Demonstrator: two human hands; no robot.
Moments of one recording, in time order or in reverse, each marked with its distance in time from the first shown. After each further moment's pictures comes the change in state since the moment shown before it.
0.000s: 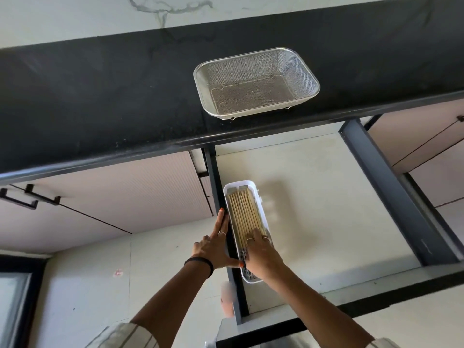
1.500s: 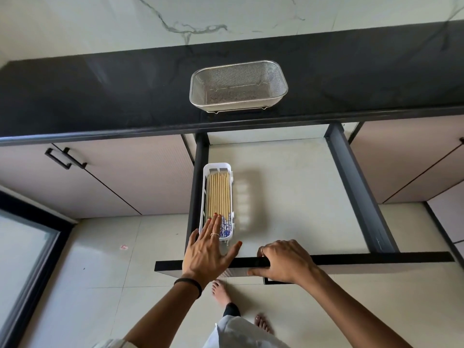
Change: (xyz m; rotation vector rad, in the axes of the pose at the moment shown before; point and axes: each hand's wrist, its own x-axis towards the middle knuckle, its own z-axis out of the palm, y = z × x) left_hand -0.074 0.136 0.094 -0.020 0.505 -0.158; right_hand -0.106 0.170 -0.041 -0.289 0.163 -0.527
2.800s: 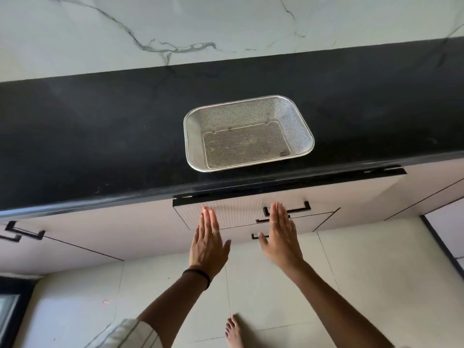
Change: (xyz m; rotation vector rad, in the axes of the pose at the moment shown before) left_hand 0.234 -0.052 -0.053 0.012 -0.029 0.010; right_hand 0.225 0.057 -0.048 0.290 0.250 0.554
